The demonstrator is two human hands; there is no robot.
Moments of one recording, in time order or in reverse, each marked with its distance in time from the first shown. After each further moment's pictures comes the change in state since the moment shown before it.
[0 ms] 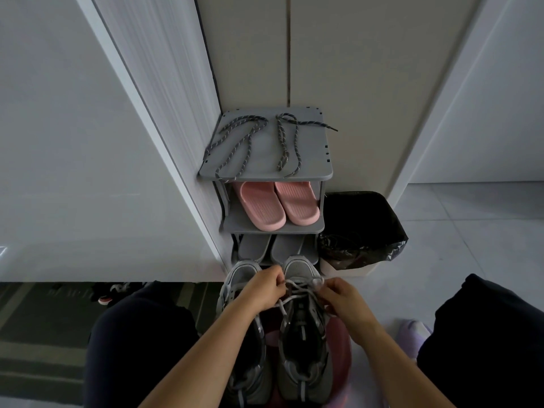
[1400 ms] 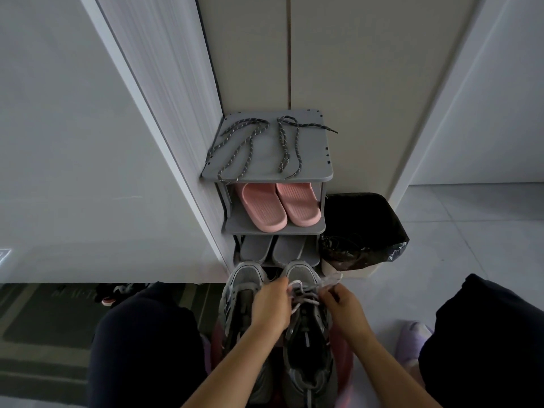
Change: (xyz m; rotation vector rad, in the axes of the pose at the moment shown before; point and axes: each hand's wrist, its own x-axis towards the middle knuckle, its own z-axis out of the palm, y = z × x) left_hand -0.023 0.011 0.030 0.087 0.278 -0.044; right_hand -0.003 0.021 0.007 -0.182 0.146 -0.162
